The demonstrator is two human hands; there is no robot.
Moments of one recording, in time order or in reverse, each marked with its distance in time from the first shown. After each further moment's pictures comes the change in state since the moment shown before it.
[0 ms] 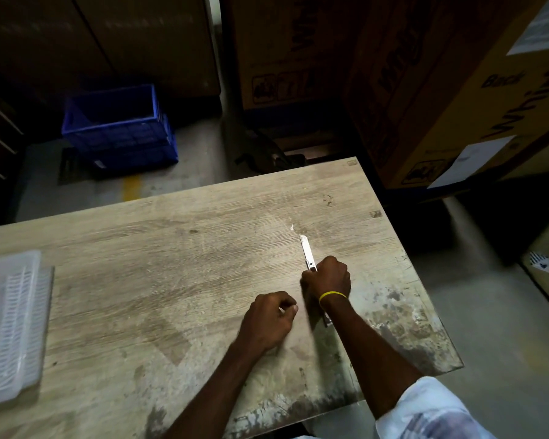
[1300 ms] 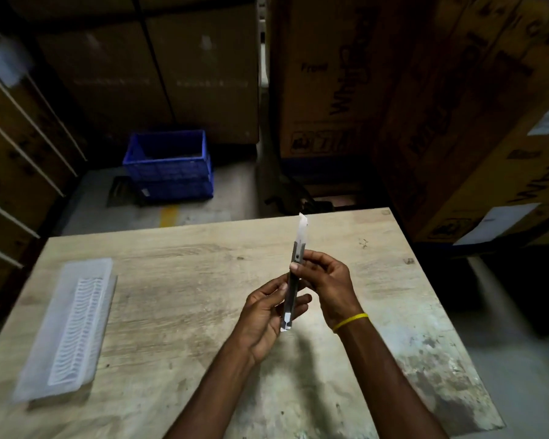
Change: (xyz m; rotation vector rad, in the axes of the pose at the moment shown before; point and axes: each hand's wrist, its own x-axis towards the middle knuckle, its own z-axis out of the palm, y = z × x) left_hand -0.034 0.017 -0.128 -1.516 -0.010 -0.148; right_hand -0.109 -0.117 -0.038 1.098 -0.448 -0.375
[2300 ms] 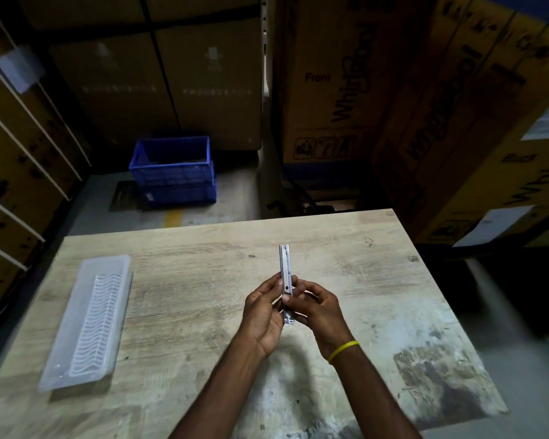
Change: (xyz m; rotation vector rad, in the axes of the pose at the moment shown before) left_hand -0.014 0.008 -0.026 -0.128 0.137 0.047; right_hand -0.053 0.051 0.030 -0.044 0.006 0.176
